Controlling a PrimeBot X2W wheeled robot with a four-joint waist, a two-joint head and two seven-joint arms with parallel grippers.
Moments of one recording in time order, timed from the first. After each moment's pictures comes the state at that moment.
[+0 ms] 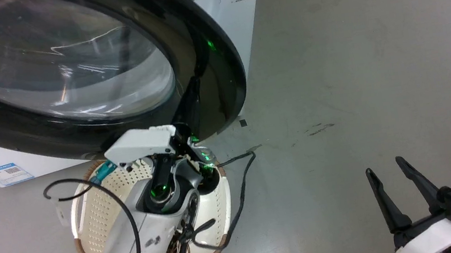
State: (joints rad) left arm -0.65 0.05 -0.41 0.49 -2.04 -0.13 -0.11; right arm -0.04 -0.16 0.08 0.17 0.18 0.13 -0.26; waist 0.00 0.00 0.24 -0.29
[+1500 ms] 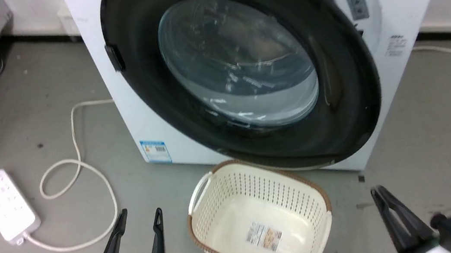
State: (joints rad) left arm 0.06 0.13 -0.10 0.04 -0.15 -0.07 -0.26; right arm 0.08 -0.15 0.13 0.09 0.18 0.13 -0.26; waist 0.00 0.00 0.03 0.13
